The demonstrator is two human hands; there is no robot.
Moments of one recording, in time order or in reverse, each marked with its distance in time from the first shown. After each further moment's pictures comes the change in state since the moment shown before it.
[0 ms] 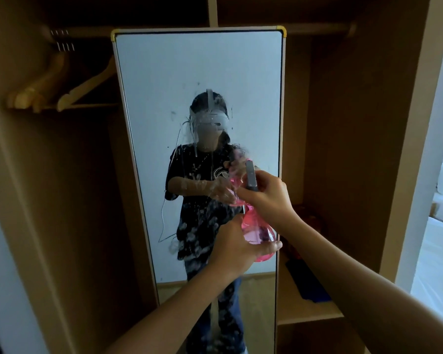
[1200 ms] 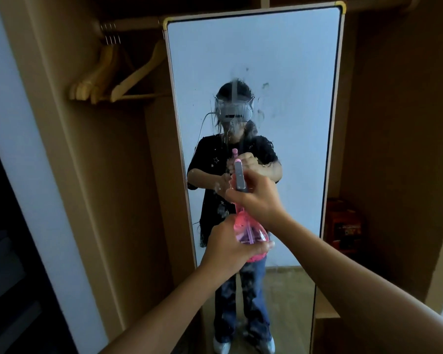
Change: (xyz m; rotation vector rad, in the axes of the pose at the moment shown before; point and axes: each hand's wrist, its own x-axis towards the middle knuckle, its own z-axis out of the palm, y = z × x) left_hand -0.036 -0.039 -0.084 0.049 0.047 0.074; right_hand -0.009 -0.014 0.103 0.044 -0.126 -0.029
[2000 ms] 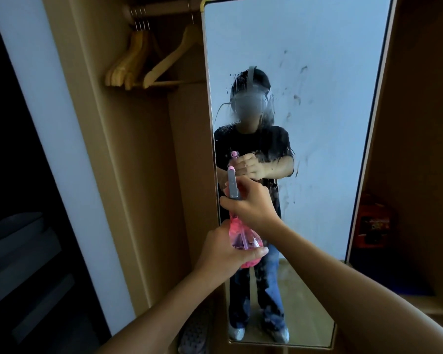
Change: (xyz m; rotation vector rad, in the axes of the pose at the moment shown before) left_hand -0.040 -0.042 -0.051 0.067 -0.012 -0.087; right_hand -0.023 -0.003 0.076 0.026 -0.100 0.010
